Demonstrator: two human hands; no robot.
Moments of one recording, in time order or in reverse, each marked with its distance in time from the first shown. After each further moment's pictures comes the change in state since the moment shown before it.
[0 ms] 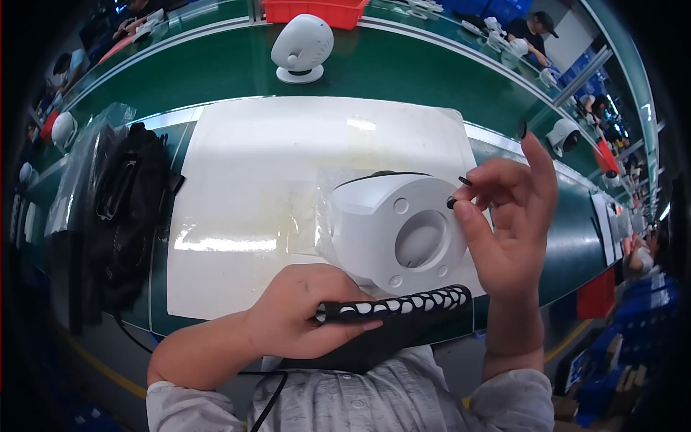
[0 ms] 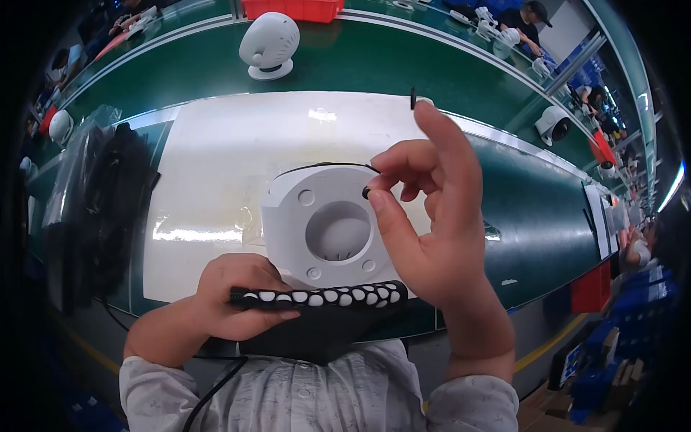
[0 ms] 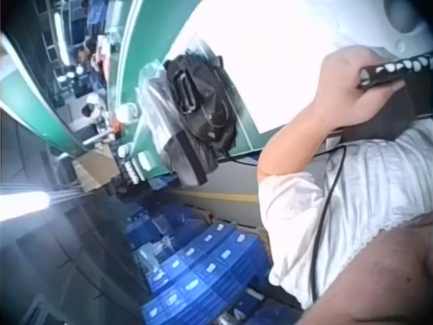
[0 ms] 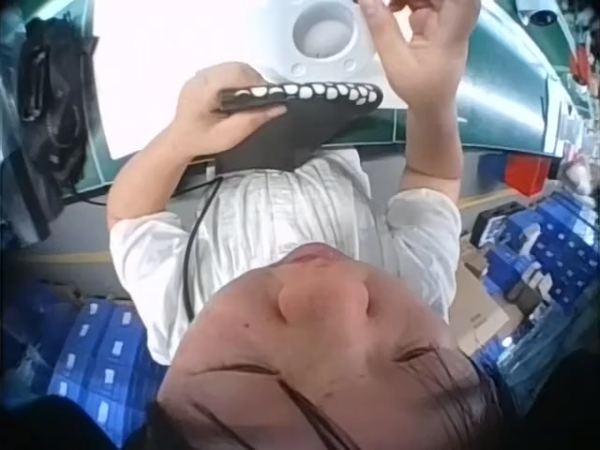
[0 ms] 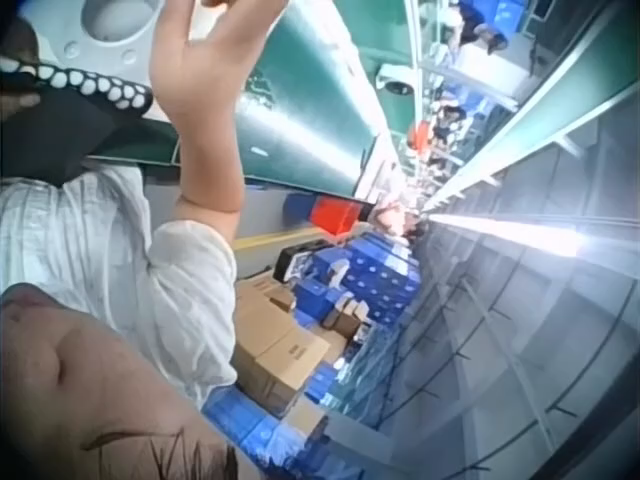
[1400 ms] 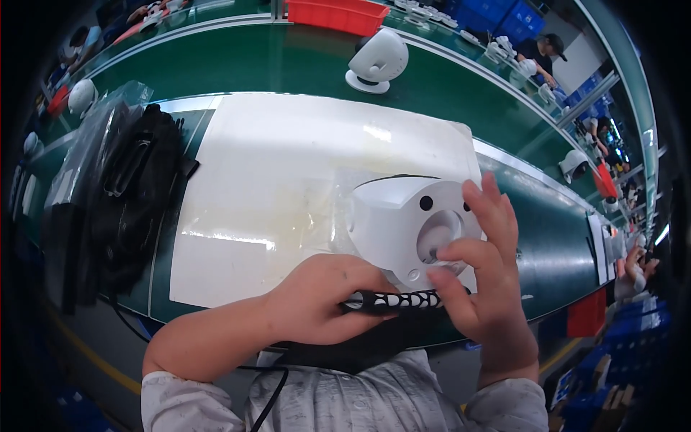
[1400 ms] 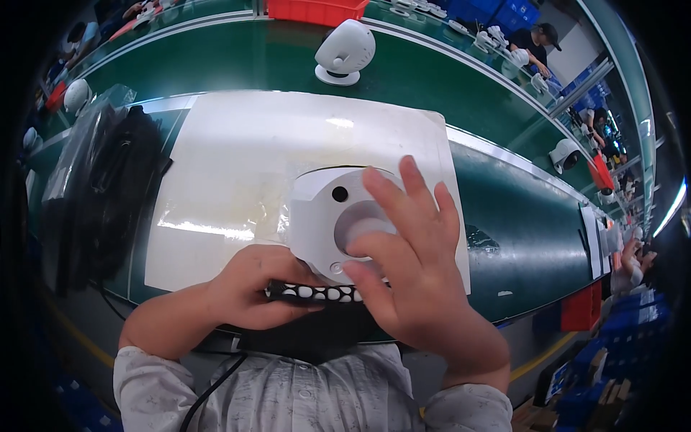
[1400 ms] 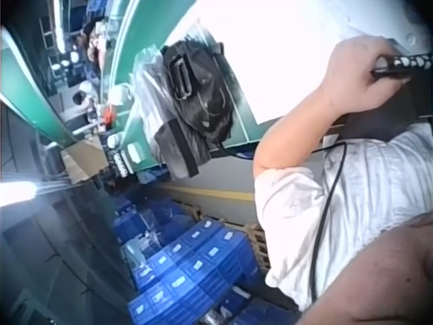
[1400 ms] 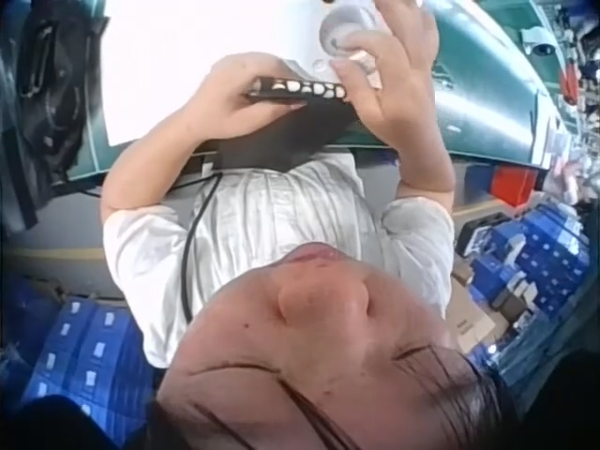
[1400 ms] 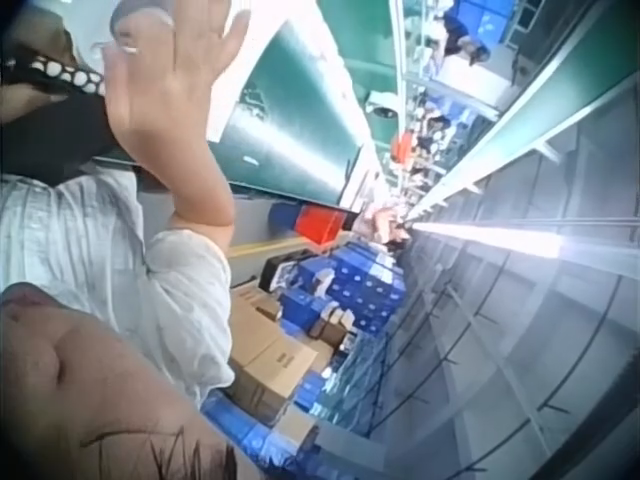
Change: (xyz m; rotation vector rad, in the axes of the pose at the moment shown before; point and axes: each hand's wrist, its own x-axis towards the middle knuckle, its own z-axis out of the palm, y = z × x) left_hand 0.002 -0.004 -0.007 -0.006 -0.063 0.030; right_hand -0.003 -0.052 0.014 -0.518 -0.314 0.042
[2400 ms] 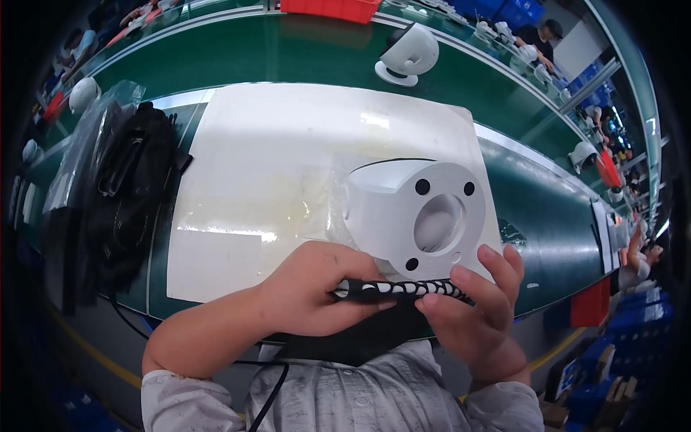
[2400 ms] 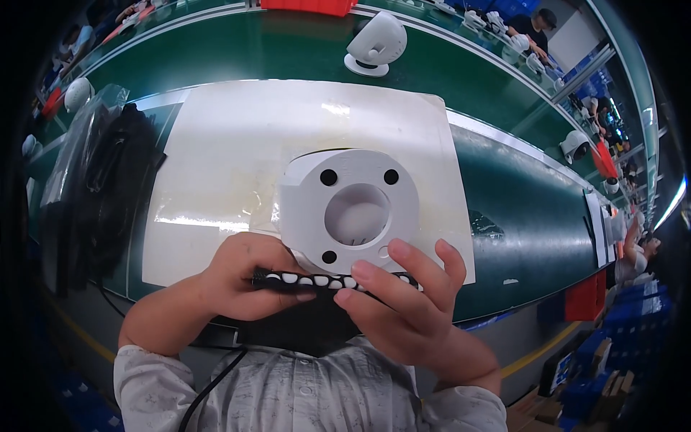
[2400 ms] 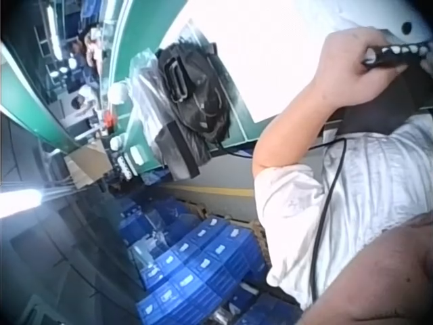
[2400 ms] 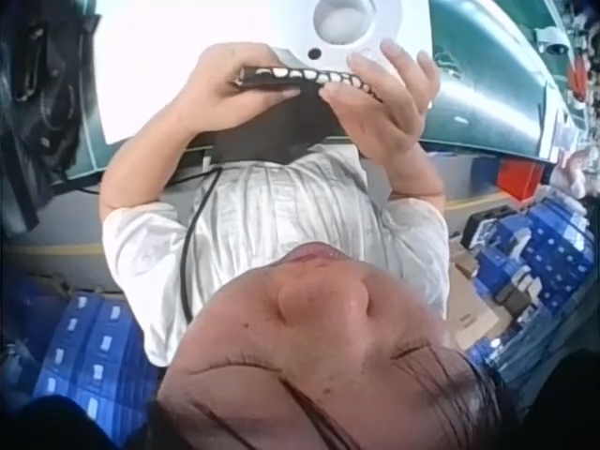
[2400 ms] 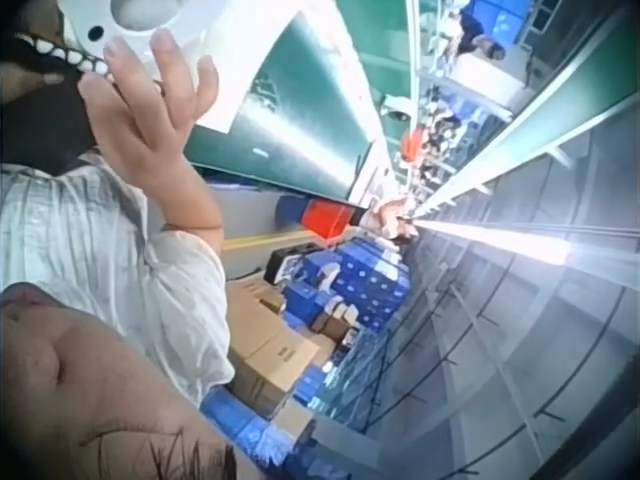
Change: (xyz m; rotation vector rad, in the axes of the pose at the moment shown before) left_hand 0.002 0.002 -0.014 -0.076 -0.031 -0.130; right_hand -0.039 -0.001 0.035 -0.168 0.316 -0.186
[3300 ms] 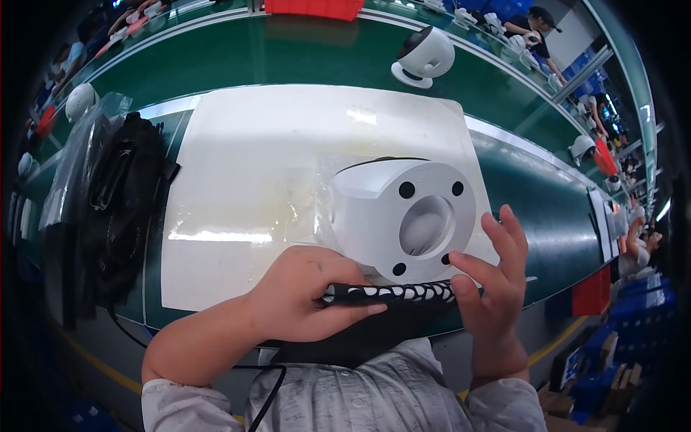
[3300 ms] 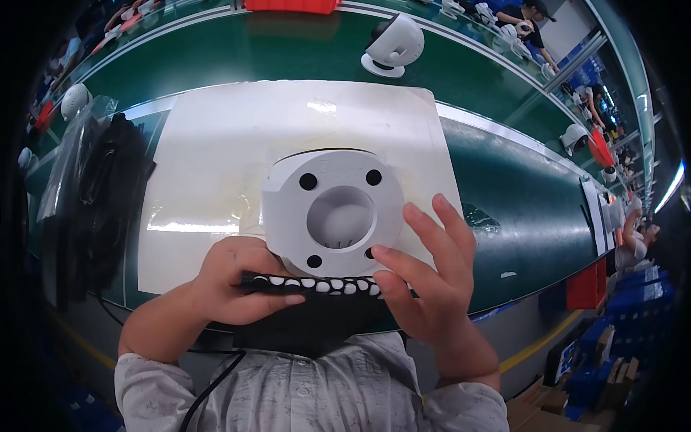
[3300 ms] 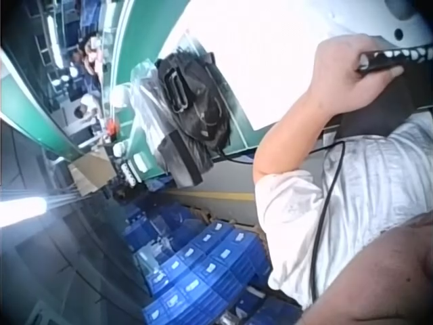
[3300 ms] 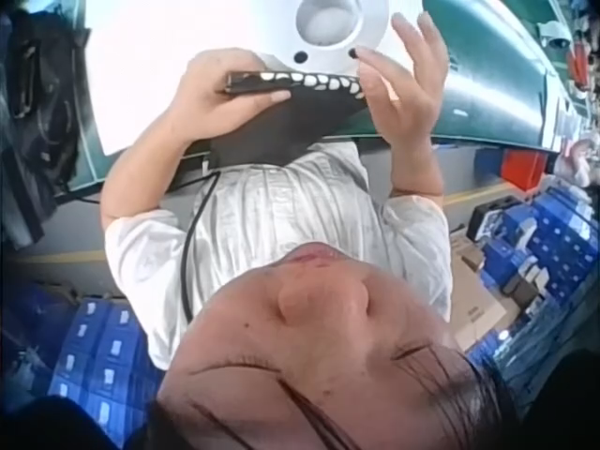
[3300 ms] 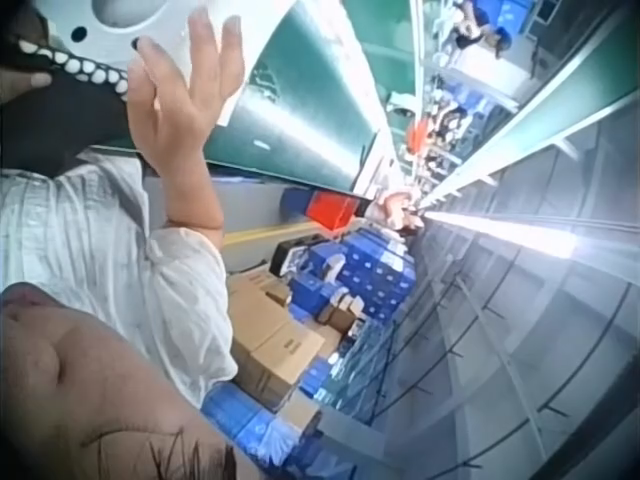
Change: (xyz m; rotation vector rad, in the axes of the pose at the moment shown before) left_hand -0.004 -0.014 -0.004 0.101 0.083 0.105; right_hand 0.002 0.024 0.002 0.090 -0.078 0.316
